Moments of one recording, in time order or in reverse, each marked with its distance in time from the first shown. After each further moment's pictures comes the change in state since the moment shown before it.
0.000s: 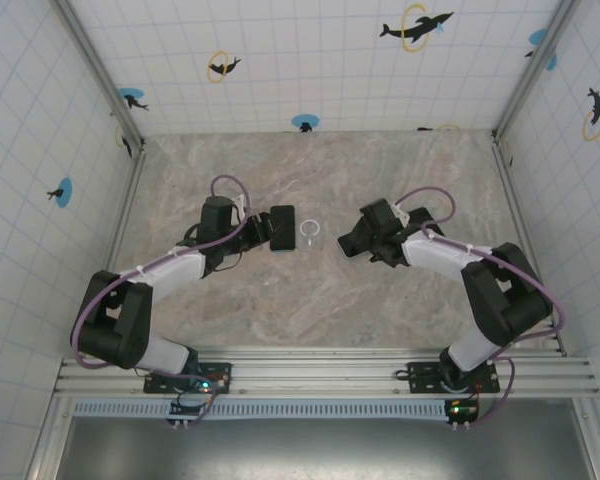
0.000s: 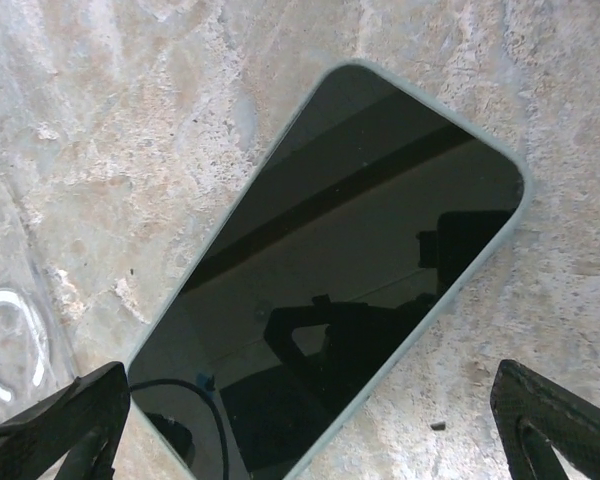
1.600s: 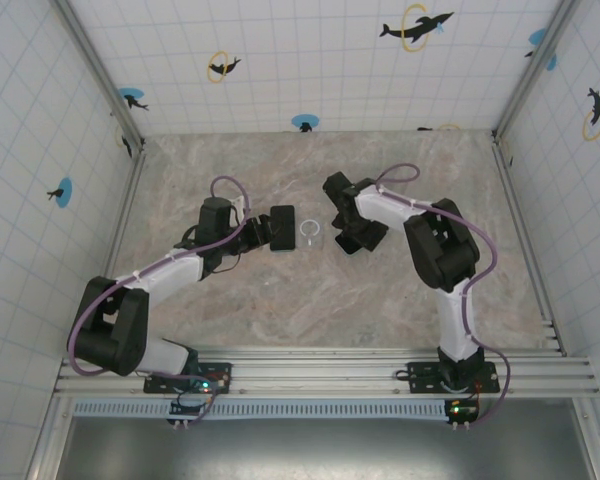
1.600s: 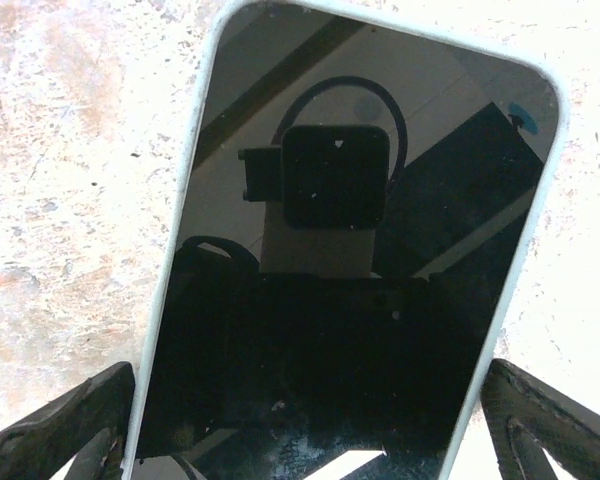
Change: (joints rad) left arm 0.000 -0.035 -0.012 -0.026 0.019 0.027; right arm 0.028 0.500 0.661 -0.601 0.054 0.209
